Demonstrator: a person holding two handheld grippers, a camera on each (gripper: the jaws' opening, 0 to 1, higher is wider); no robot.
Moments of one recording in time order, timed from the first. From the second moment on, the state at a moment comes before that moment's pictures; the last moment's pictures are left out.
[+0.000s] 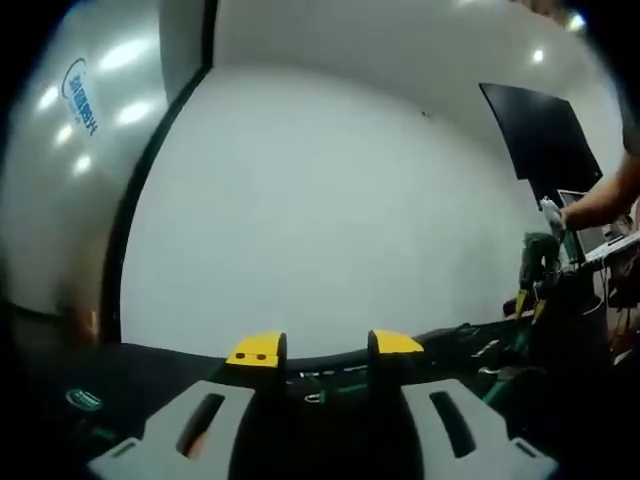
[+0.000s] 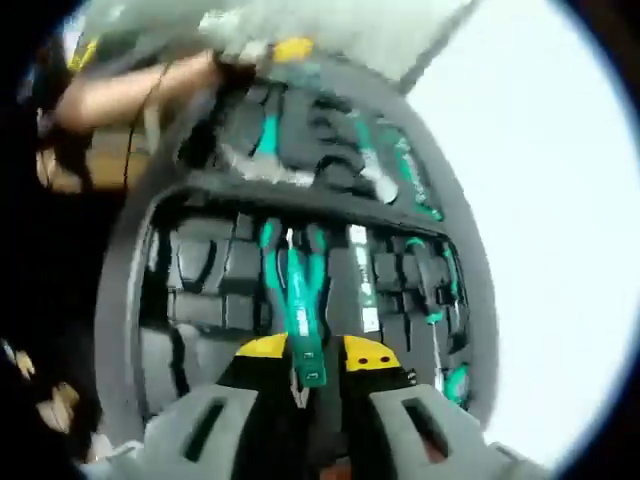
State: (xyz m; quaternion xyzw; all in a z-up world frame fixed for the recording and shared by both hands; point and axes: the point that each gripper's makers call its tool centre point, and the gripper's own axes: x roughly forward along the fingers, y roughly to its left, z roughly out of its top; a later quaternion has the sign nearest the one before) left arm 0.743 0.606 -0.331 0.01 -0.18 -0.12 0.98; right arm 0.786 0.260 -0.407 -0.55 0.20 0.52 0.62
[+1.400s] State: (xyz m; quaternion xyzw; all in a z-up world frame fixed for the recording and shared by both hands) left arm 0.744 0.606 -0.336 0.02 -0.17 -0.13 0.98; right arm 0.871 0.225 -0.377 -0.41 0.31 0.47 0.72
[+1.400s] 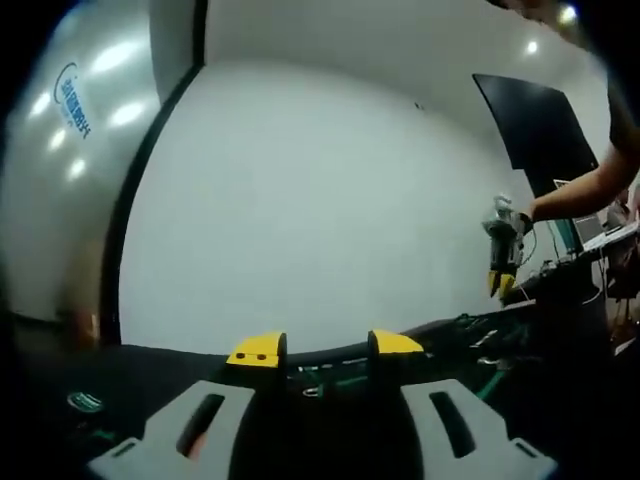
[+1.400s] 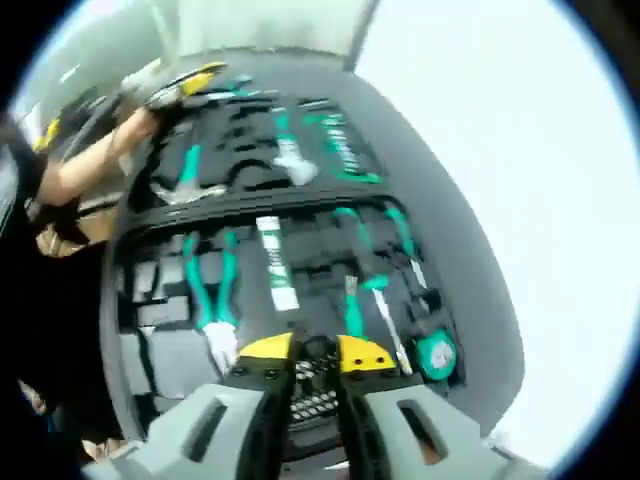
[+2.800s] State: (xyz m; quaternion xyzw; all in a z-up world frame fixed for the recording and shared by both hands) left arm 0.747 0.604 -0.340 0.03 -0.16 -0.13 0.98; right arm 0.884 0.302 -0.361 -0.28 0.36 0.55 0.70
